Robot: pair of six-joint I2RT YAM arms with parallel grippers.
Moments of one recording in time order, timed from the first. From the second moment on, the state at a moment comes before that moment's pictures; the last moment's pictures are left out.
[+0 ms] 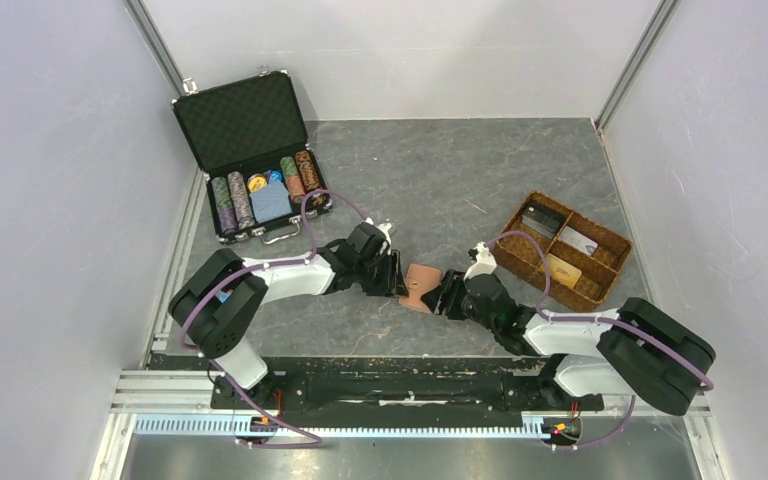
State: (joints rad) left arm -0.76 1.63 0.80 -0.06 0.24 -0.67; right arm 0.83 1.26 0.21 0.52 0.14 0.87
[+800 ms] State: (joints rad) left arm -0.78 1.46 0.73 -0.14 0.17 -0.68; right arm 0.83 1.21 0.13 0.66 0.08 0.90
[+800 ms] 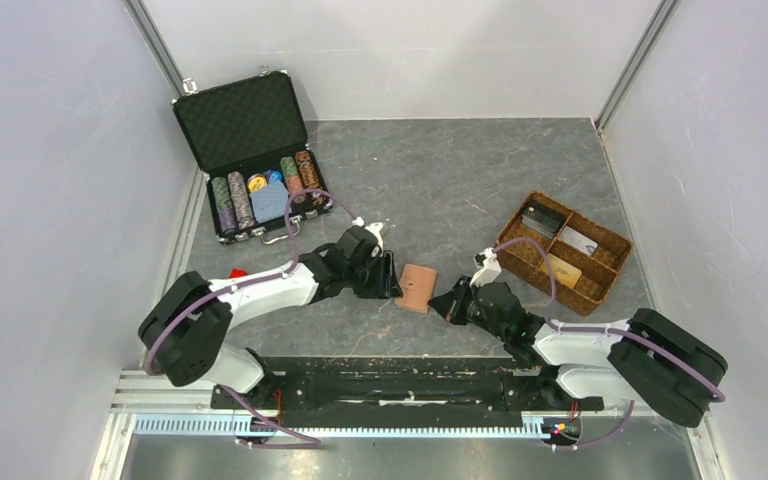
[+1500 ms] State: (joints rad) left arm -0.80 1.65 0.86 -0.17 0.09 -0.66; right arm 0.84 1.28 0.32 0.36 0.23 0.87
